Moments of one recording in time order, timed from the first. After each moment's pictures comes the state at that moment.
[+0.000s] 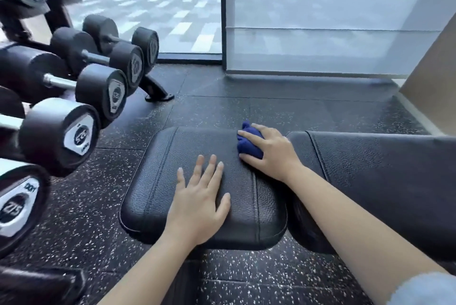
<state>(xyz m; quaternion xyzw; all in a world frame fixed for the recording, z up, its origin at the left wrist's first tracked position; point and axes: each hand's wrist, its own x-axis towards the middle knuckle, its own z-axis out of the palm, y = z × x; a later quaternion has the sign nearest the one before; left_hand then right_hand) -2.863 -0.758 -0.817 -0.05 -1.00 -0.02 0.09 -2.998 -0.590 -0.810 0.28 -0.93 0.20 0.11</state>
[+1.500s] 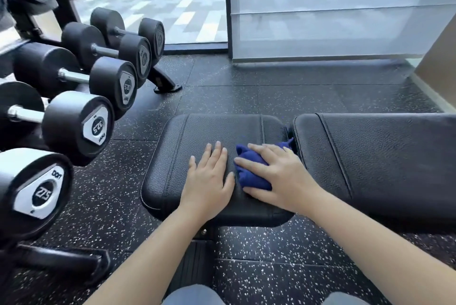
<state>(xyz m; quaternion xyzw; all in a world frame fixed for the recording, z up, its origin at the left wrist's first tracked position) -2.863 -0.762 -0.812 -0.01 -1.00 -0.10 0.01 -2.913 -0.585 -0.816 0.41 -0.88 0.16 0.16</state>
